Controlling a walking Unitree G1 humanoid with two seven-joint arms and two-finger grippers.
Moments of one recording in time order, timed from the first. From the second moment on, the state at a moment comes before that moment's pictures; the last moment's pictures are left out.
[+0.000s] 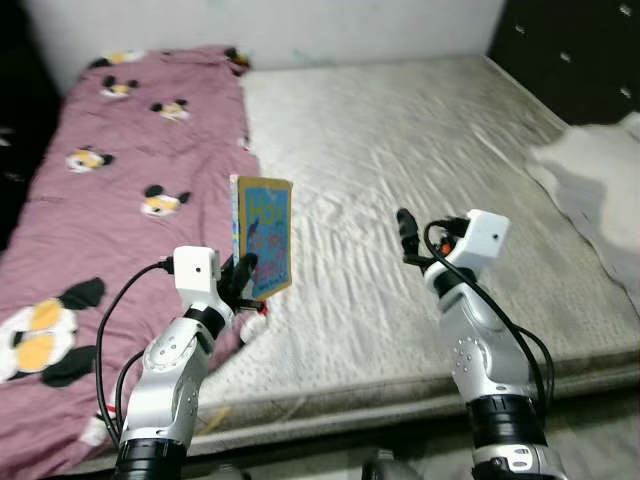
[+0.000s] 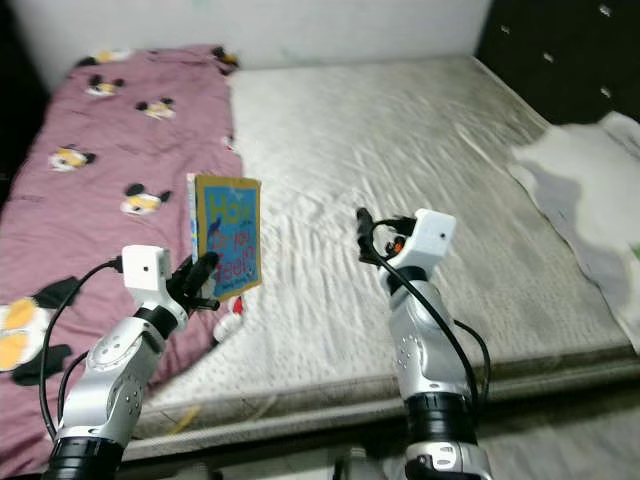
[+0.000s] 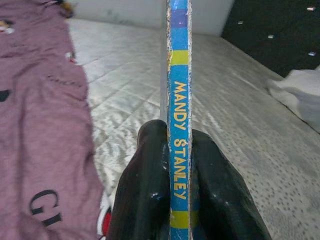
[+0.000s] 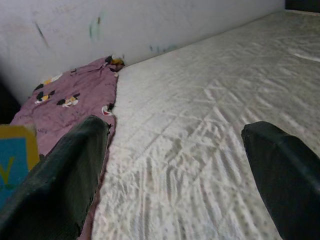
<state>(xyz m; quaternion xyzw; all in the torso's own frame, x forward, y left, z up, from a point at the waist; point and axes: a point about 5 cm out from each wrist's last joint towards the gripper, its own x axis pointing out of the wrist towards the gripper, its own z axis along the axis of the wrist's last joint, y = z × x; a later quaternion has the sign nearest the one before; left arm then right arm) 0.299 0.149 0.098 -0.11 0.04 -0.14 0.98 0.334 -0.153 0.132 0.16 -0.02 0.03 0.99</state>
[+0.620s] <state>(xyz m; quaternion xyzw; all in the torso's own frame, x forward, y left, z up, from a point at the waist) 0.285 0.142 0.086 -0.12 0.08 -0.10 0.98 0.329 -0.156 0.129 0.14 0.00 0.03 0.99</state>
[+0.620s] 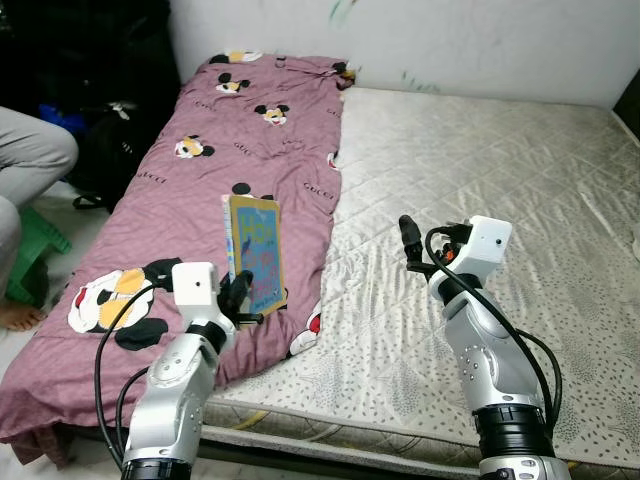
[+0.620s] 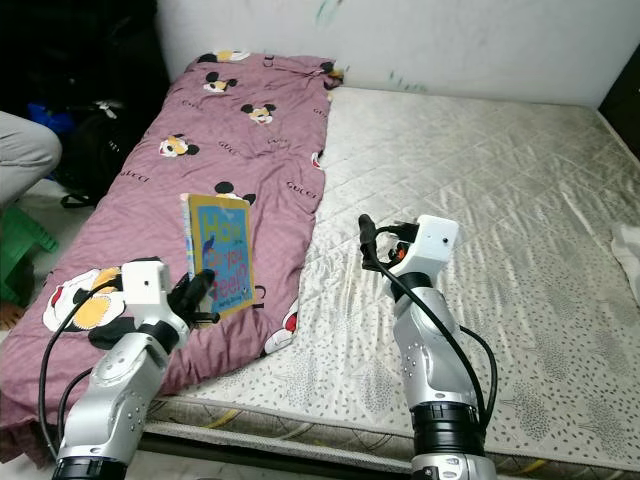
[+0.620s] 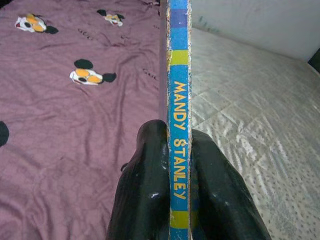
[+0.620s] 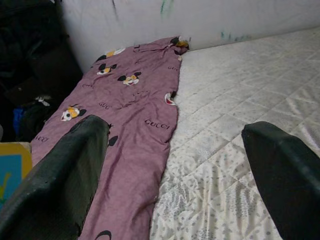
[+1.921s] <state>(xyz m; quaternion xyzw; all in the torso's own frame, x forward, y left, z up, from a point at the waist) 0.291 0.140 0.094 -0.12 0.07 -0.08 0.99 0.324 -0.146 0.127 0.13 0.01 0.04 0.99</state>
